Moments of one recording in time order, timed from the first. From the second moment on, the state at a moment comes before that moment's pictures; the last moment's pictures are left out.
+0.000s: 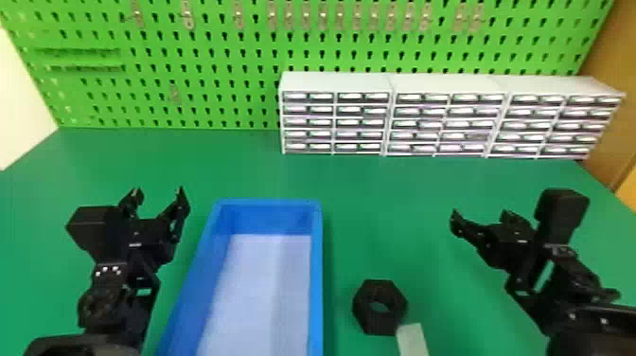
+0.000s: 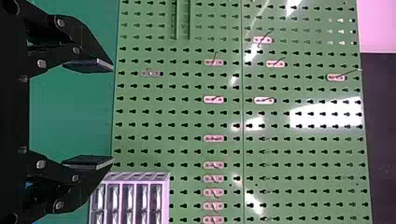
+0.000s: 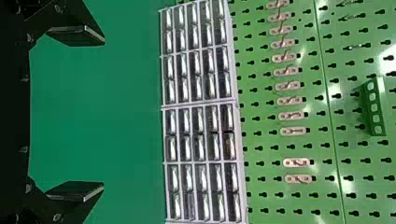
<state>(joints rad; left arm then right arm) 0.12 0.04 0.10 -1.75 0.05 -0.05 0.00 -0.01 -0.08 -0.15 -1.73 -0.14 0.38 0.22</state>
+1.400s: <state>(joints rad) 0.12 0.04 0.09 -1.74 0.04 -0.07 0.00 -0.08 -0.15 -0.17 -1.78 -0.04 0.63 0.69</state>
